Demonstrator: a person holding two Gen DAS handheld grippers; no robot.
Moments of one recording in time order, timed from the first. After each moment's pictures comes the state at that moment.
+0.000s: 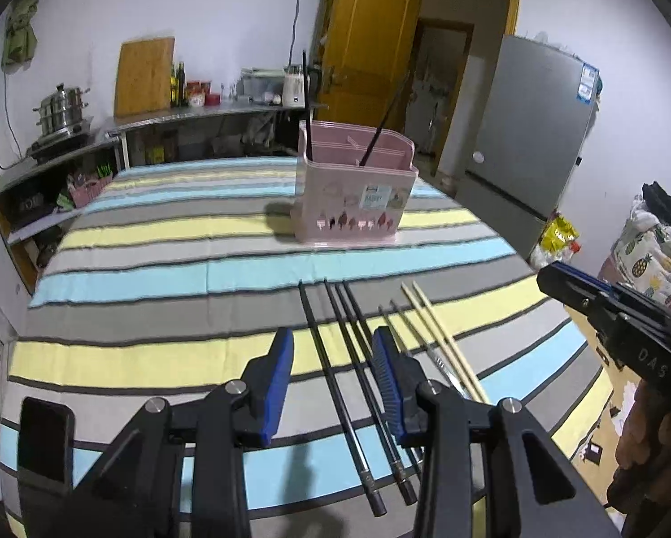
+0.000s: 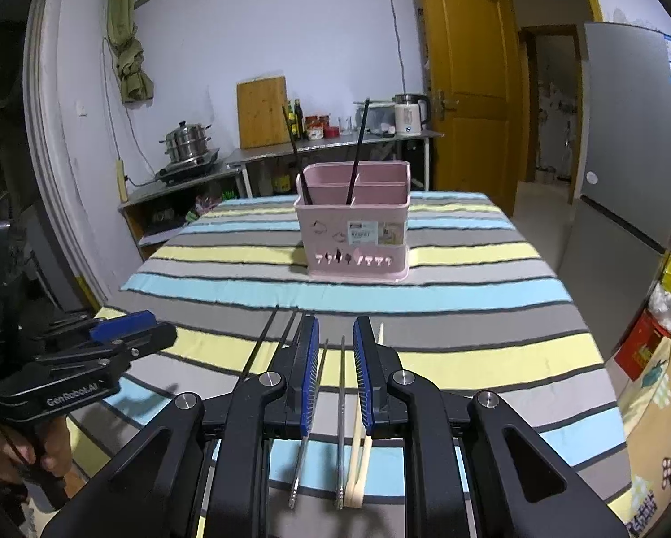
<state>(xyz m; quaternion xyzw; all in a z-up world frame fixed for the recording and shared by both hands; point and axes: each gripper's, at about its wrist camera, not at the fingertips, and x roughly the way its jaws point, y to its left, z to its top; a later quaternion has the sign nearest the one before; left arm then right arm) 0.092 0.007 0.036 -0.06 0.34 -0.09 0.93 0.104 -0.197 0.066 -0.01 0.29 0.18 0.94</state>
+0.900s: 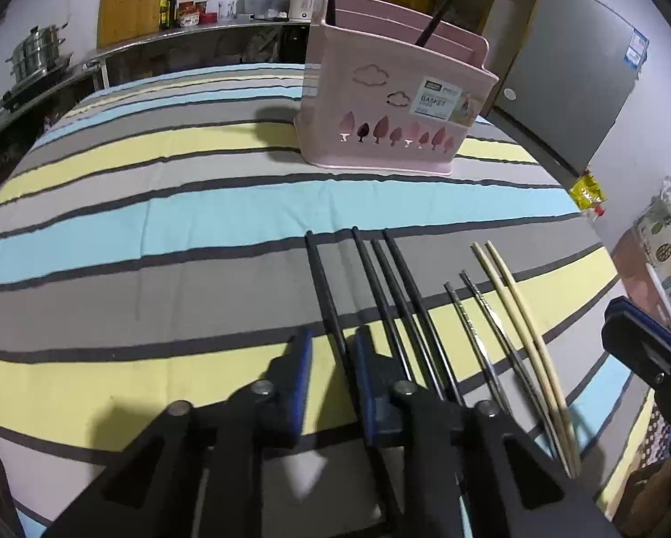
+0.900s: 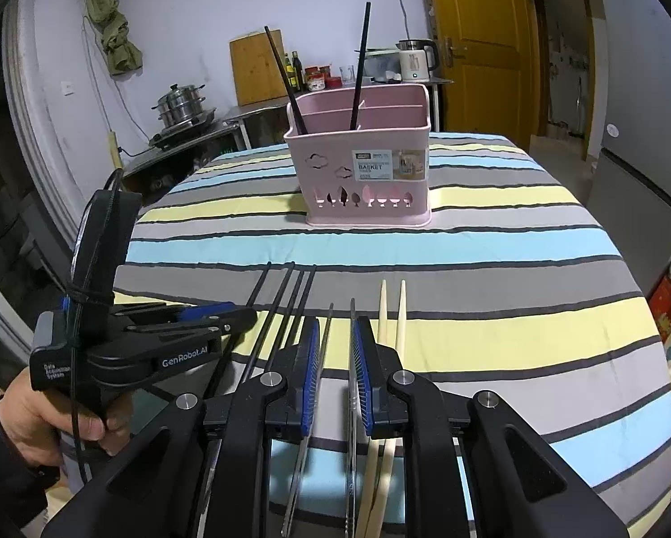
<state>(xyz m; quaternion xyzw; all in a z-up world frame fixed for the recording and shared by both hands) 0.192 -0.004 -0.039 -0.06 0.45 -0.09 0.88 0.146 -0.178 0.018 0.00 0.36 0.19 0.91</state>
